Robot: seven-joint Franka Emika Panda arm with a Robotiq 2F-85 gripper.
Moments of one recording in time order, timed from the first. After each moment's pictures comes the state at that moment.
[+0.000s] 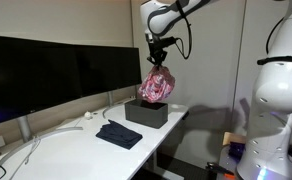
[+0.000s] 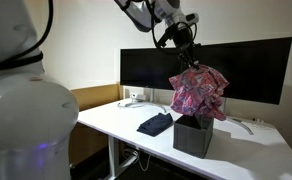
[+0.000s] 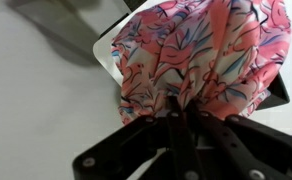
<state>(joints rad) -0.11 -0.22 -0.03 -2.07 -0.50 1.96 0.66</state>
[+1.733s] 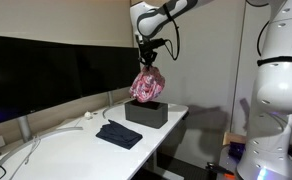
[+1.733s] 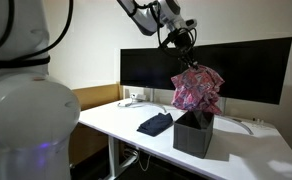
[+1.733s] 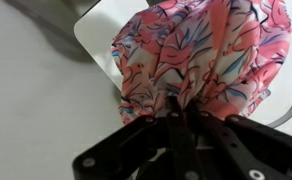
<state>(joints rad) -0.09 -0.08 -0.01 -1.92 -0.50 1.97 0.66</state>
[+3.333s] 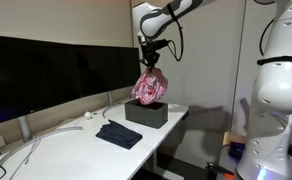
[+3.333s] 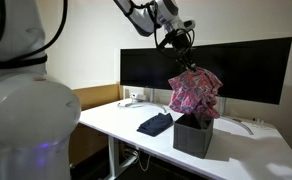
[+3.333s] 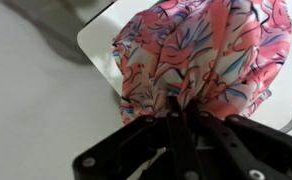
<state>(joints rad) -0.07 -0.13 -0.02 -1.99 -0.50 1.98 0.66</state>
